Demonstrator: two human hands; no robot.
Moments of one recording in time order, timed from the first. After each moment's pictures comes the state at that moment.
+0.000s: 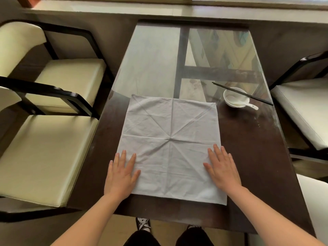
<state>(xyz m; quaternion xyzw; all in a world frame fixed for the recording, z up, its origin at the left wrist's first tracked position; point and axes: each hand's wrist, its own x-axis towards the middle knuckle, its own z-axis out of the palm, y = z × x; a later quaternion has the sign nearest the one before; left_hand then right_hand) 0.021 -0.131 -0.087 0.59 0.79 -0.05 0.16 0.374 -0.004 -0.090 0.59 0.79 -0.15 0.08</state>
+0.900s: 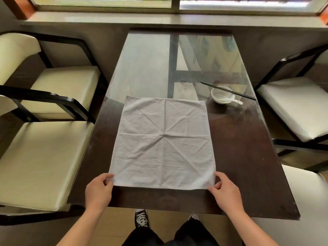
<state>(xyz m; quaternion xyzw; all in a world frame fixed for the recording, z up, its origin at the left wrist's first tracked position) 0.008 -0.196 -0.060 0.35 0.88 0.23 0.23 0.398 -0.110 -0.060 0.73 0.58 -0.35 -0.09</state>
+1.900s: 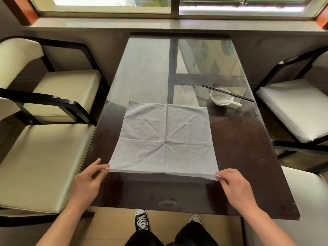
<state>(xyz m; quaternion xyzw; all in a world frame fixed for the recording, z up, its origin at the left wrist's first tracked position) -0.035 -0.197 -0.030 0.46 0.77 0.36 0.26 0.422 -0.100 -0.032 0.63 0.73 -0.21 -0.15</state>
